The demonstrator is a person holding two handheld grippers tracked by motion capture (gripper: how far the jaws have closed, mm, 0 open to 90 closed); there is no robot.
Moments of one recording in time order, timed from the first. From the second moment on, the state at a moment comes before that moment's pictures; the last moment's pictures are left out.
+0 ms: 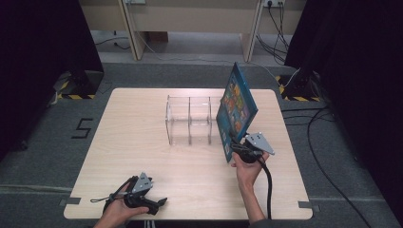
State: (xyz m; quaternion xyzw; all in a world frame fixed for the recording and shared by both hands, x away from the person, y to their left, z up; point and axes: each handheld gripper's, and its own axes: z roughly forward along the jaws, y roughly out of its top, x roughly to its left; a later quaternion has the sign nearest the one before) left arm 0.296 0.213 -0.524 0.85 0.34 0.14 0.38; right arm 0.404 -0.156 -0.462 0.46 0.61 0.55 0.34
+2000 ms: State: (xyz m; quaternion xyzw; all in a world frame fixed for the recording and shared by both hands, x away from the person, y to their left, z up) left arm 0.296 0.213 -0.525 0.85 0.33 0.13 0.38; right arm 0.342 -0.183 -0.452 0.44 0.65 0.55 0.28
